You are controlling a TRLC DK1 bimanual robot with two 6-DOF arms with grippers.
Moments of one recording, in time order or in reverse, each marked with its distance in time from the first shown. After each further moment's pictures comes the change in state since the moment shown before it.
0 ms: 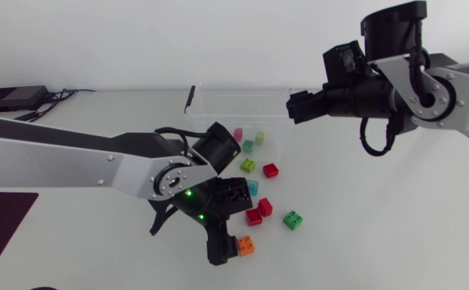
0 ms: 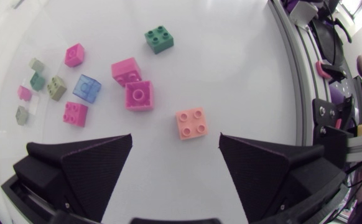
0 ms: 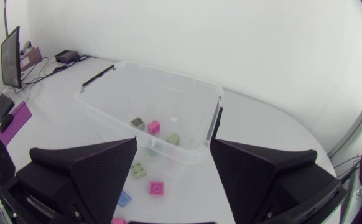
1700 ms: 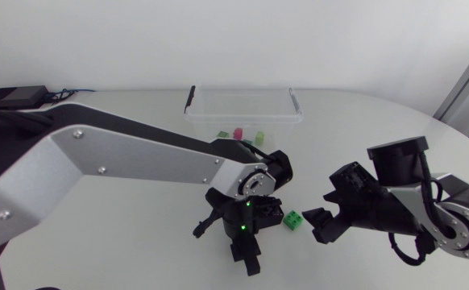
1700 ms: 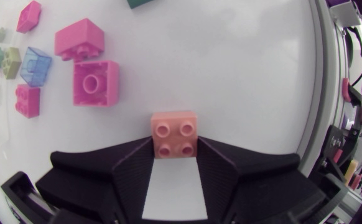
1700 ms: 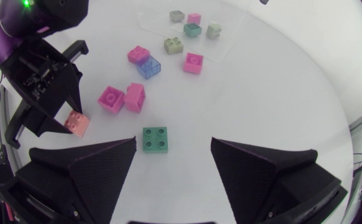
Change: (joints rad) left arm -0.131 0.346 0.346 -0.348 -0.139 -0.223; right arm -0.002 -0.266 -0.580 -0.042 -0.109 -0.173
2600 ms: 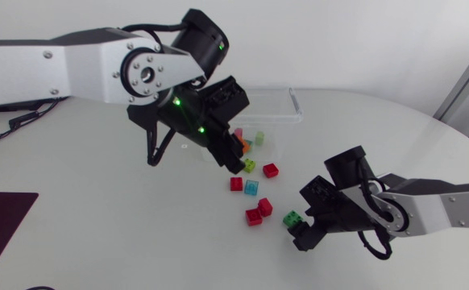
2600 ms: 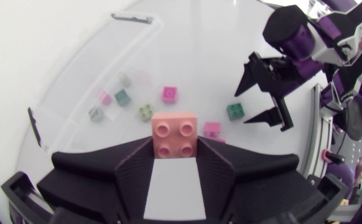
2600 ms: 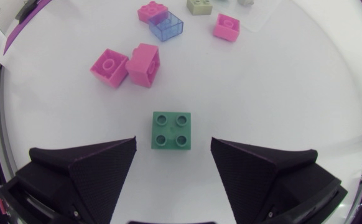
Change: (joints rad) left arm 0.249 -0.396 0.024 0.196 0.026 -0.027; right arm 0.059 0.344 0.063 0.086 -0.003 -0.031
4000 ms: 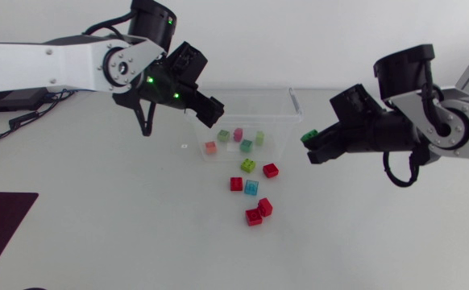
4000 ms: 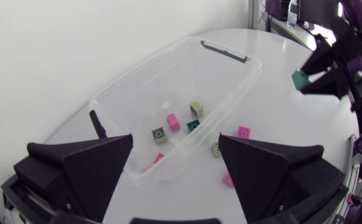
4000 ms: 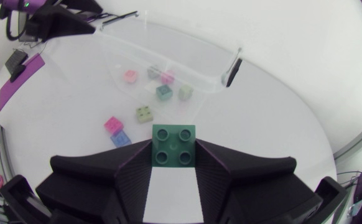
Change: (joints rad) left arm 0.224 0.035 -0.024 0.330 -0.002 -0.031; right arm -0.146 -0.147 0.375 -0.171 -0.042 -0.004
